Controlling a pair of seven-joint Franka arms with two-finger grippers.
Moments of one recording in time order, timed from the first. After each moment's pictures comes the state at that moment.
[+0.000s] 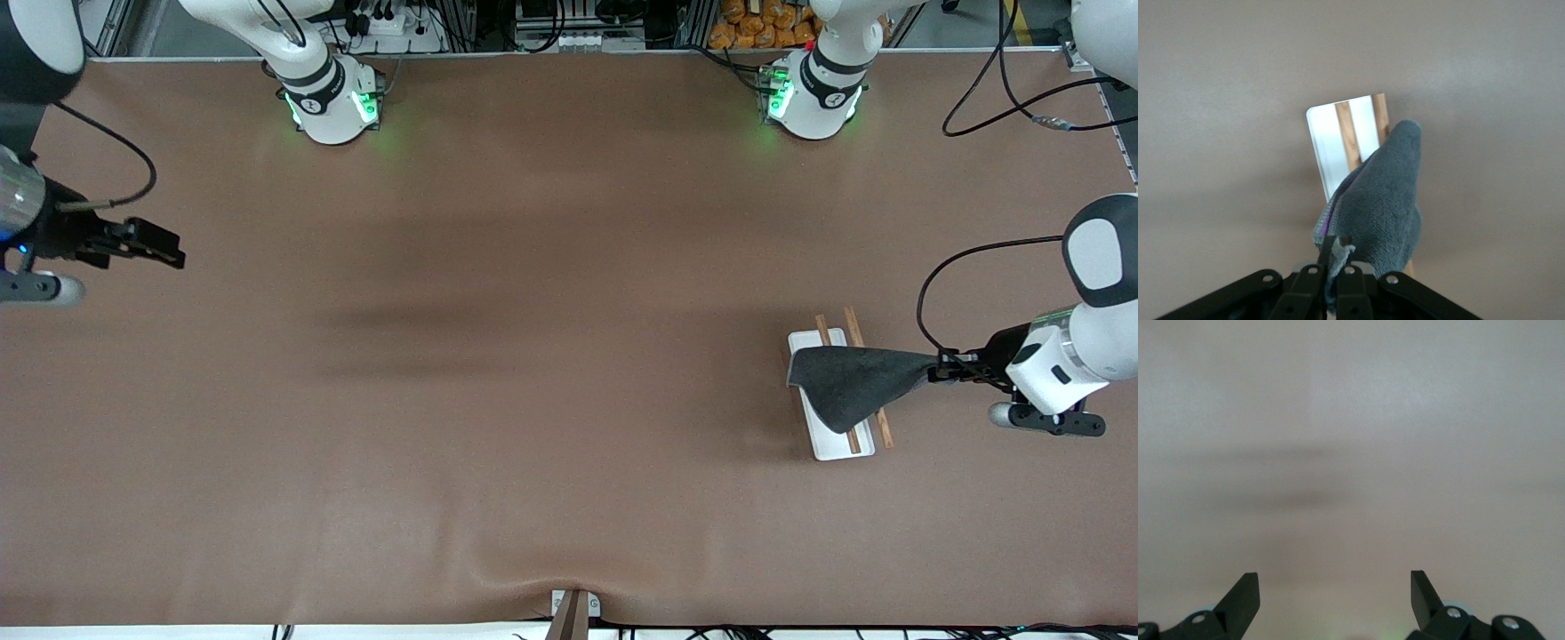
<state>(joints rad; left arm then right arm) 0.29 0.43 -0.26 -1.53 -0.08 1.87 0.19 0.10 0.08 -0.08 -1.49 0.01 1.45 0.03</state>
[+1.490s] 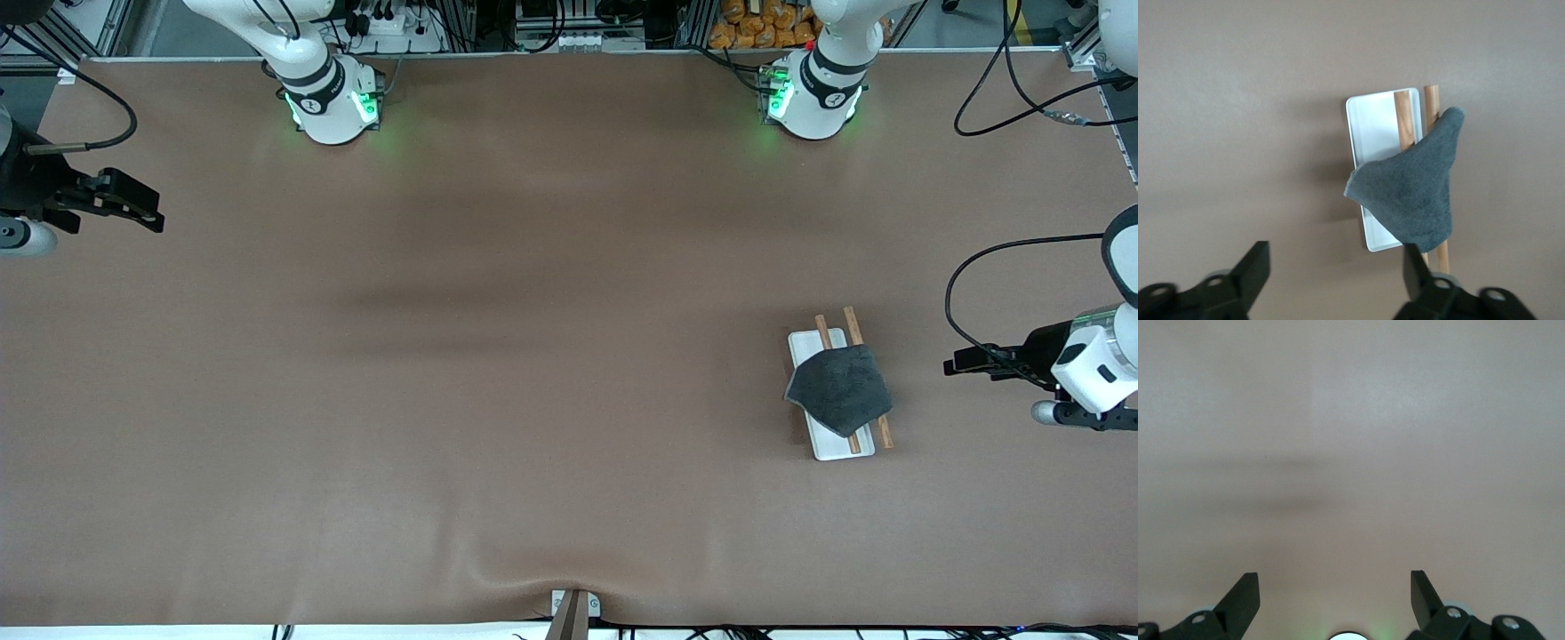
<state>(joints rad) 0.36 0.44 -0.27 -1.53 -0.08 1.87 0.21 -0.05 0.06 0.10 -1.42 -0.04 1.39 0.03</state>
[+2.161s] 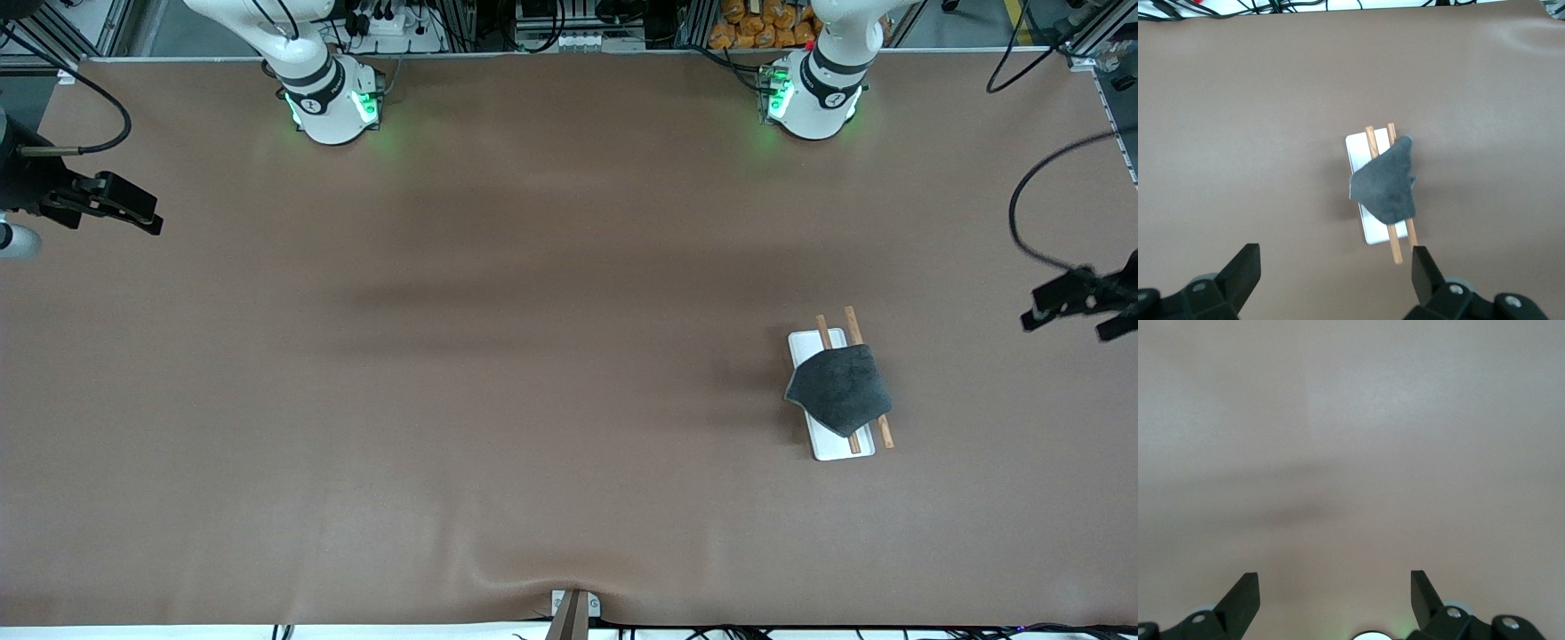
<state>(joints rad) 0.36 0.14 -0.28 -1.50 -0.08 1.76 0.20 -0.06 0.05 0.12 -1.42 -0.03 1.39 0.15</state>
